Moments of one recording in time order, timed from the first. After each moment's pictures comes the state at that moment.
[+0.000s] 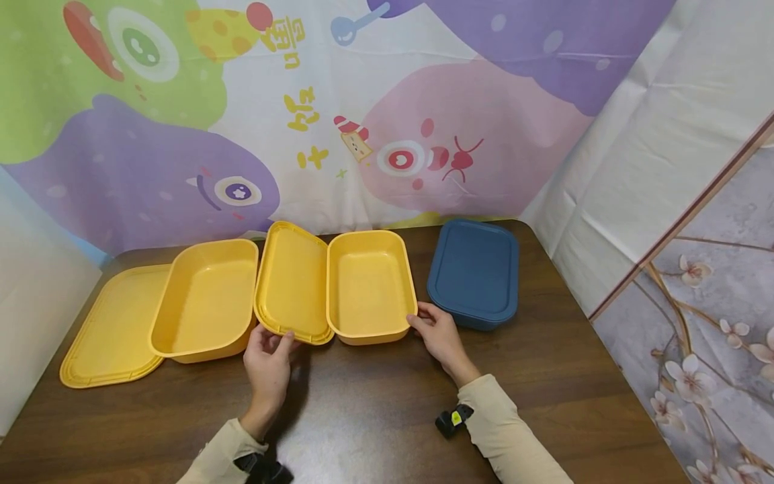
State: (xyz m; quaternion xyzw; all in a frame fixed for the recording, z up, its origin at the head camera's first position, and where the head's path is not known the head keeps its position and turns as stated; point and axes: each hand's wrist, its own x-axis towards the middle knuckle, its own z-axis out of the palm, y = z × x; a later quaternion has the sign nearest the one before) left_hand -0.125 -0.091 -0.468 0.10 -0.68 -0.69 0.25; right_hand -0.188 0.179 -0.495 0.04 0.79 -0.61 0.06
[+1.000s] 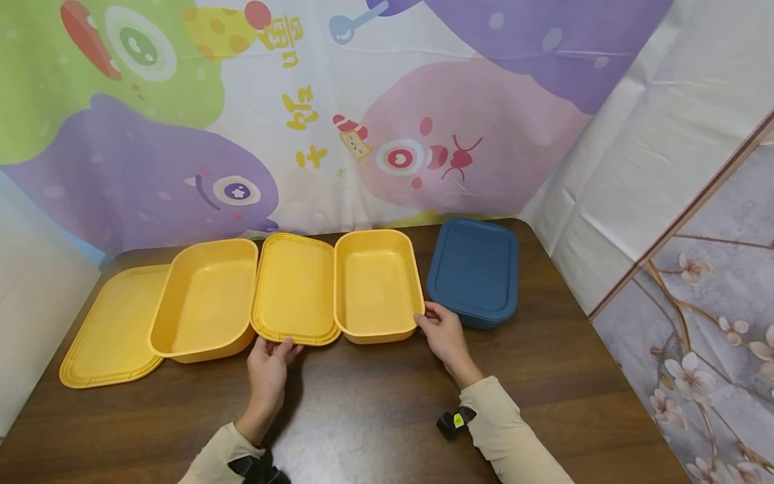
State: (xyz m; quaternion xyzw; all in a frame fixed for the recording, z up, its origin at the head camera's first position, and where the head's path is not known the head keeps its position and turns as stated) left_hand -0.137 -0.101 -0.503 0.18 -0.62 -0.75 0.12; right_hand -0.184 0.181 -0.490 0.08 0.80 -0.59 0.04
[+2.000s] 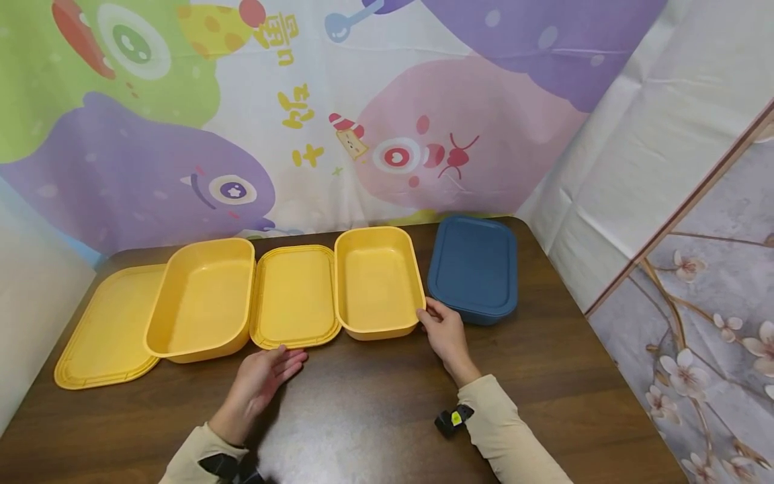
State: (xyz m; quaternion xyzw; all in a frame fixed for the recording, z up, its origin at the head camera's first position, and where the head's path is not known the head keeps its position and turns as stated) left_hand -0.133 -0.128 -0.500 0.21 -0.55 -0.80 -0.11; right_hand -0.185 0.186 -0.494 0.11 0.78 -0.61 0.01
